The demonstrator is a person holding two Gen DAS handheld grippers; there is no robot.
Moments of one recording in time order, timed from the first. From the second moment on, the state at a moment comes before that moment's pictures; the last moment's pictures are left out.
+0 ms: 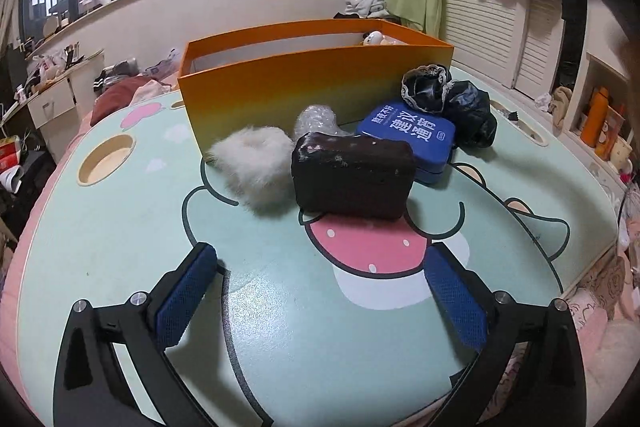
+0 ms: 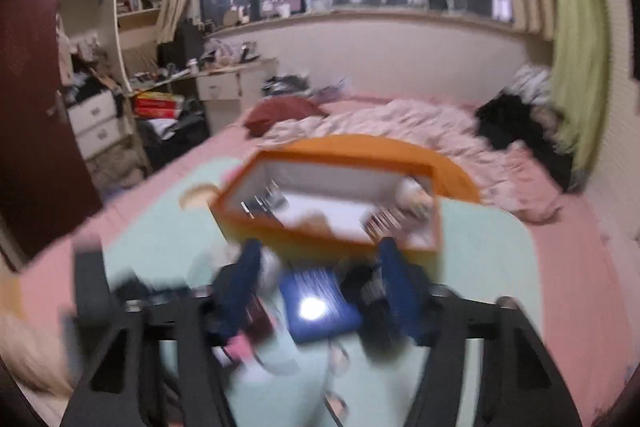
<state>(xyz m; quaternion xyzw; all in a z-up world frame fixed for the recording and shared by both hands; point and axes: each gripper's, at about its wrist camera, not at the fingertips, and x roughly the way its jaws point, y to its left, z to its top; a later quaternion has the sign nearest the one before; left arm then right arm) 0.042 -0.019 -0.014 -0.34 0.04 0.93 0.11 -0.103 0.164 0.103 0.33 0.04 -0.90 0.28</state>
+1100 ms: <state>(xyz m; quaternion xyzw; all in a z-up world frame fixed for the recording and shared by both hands) 0.041 -0.017 -0.013 -0.34 0.04 0.93 0.11 -0.175 0.132 0.075 0.47 -0.03 -0.82 0.32</state>
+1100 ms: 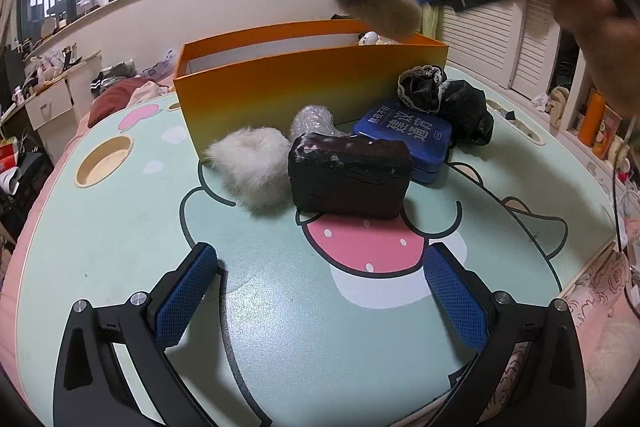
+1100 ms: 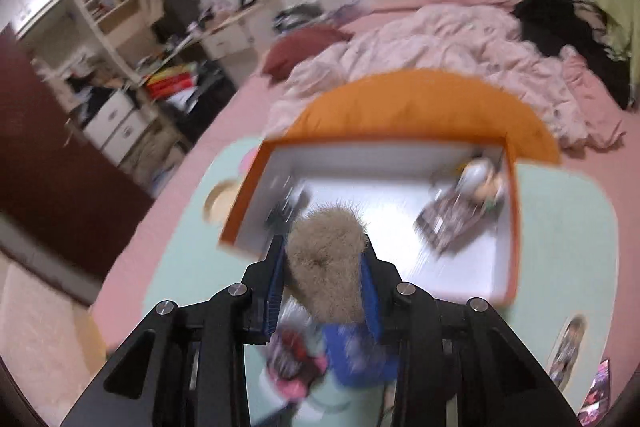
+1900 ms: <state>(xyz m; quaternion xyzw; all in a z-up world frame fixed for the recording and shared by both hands) 0.040 -0.020 -0.013 -0.34 0.04 0.94 0.10 -0.040 0.186 -0.032 0.37 0.10 -0.91 0.15</state>
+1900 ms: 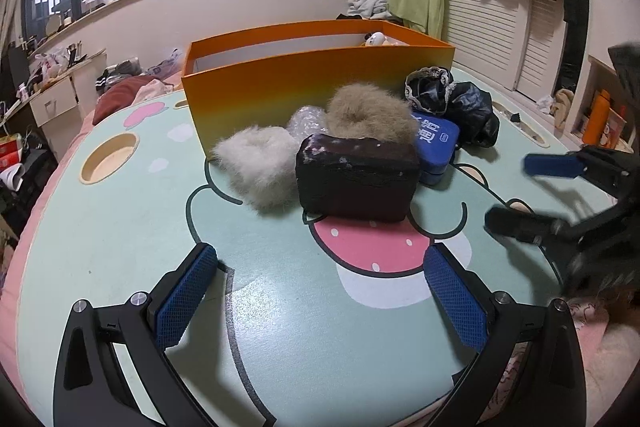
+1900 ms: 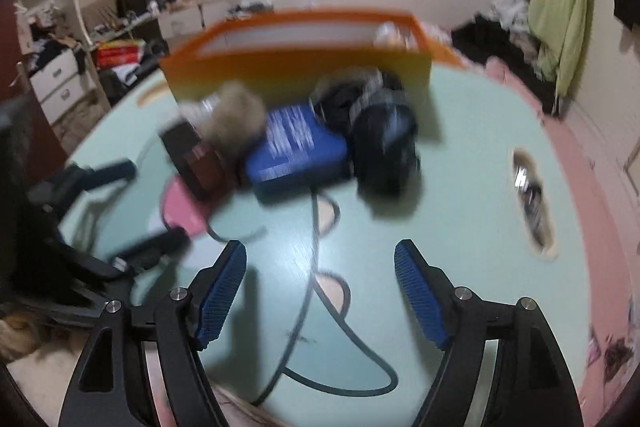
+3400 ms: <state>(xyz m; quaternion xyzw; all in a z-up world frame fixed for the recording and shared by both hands) -0.121 -0.057 0.095 -0.47 0.02 0.88 0.10 -0.033 0.182 -0.035 0.34 0.08 -0.92 0.17</state>
